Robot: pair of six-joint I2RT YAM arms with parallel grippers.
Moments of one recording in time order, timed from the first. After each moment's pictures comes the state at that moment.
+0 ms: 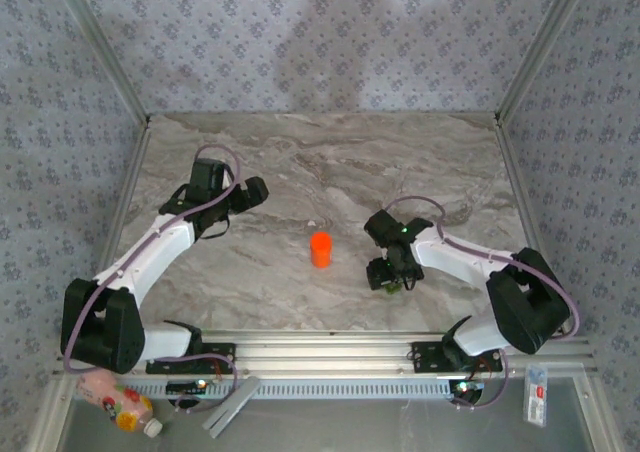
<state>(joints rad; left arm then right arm) -0.30 1.29 0.90 -0.38 0.09 -0.64 0.67 1.43 0.79 -0.86 0.02 0.41</state>
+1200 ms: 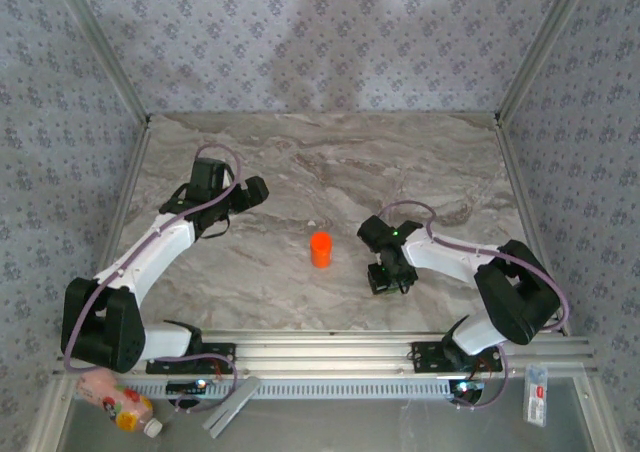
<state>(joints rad) -0.30 1.30 0.90 -0.38 0.09 -0.65 0.71 1.48 0.78 -0.84 0.01 0.44</state>
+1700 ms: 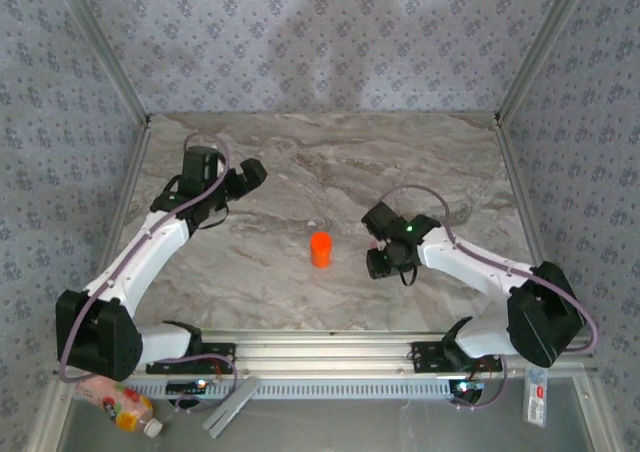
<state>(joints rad) -0.30 1.25 1.01 -0.40 0.12 -0.78 0.71 1.33 0.89 -0.87 0.04 0.40</state>
